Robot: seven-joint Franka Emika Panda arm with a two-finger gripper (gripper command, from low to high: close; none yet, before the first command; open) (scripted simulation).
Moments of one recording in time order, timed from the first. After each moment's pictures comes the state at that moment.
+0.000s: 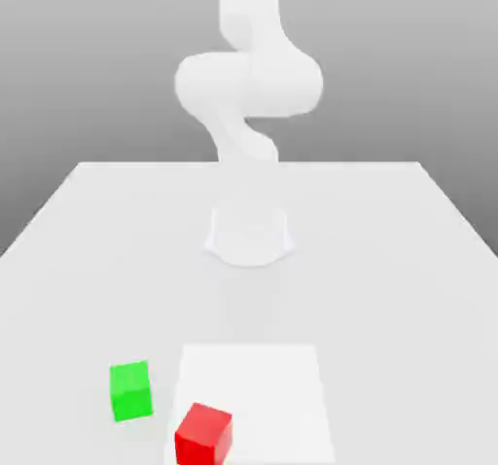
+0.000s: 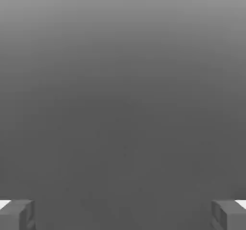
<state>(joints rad) -0.02 -0.71 0.01 -2.31 0.00 2.33 0.83</state>
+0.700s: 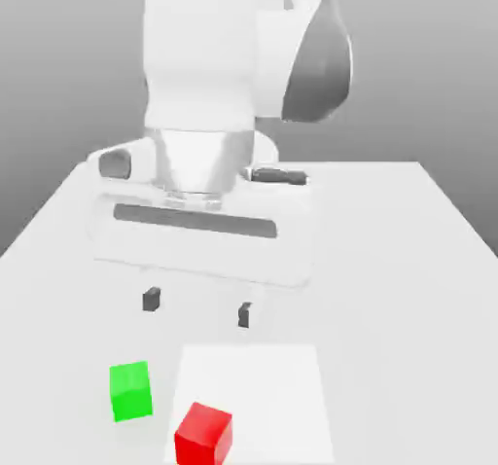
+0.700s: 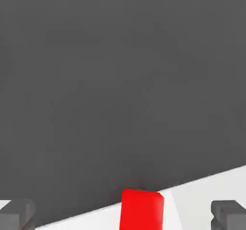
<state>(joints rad) -0.11 0.06 0.02 -2.41 -0.03 2.61 1.03</state>
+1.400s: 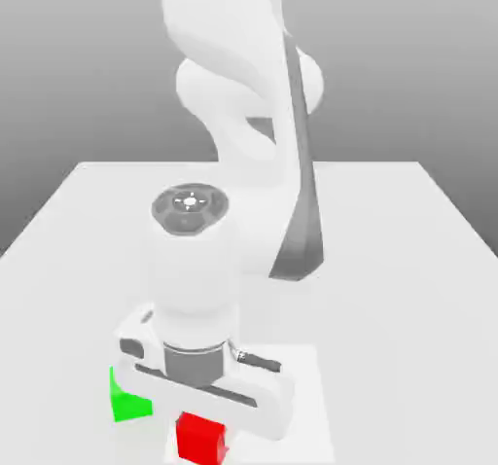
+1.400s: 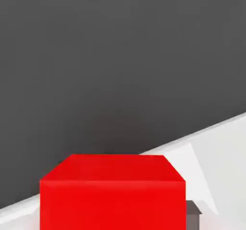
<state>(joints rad) -0.12 0.28 0.01 -2.43 -0.01 2.71 1.06</state>
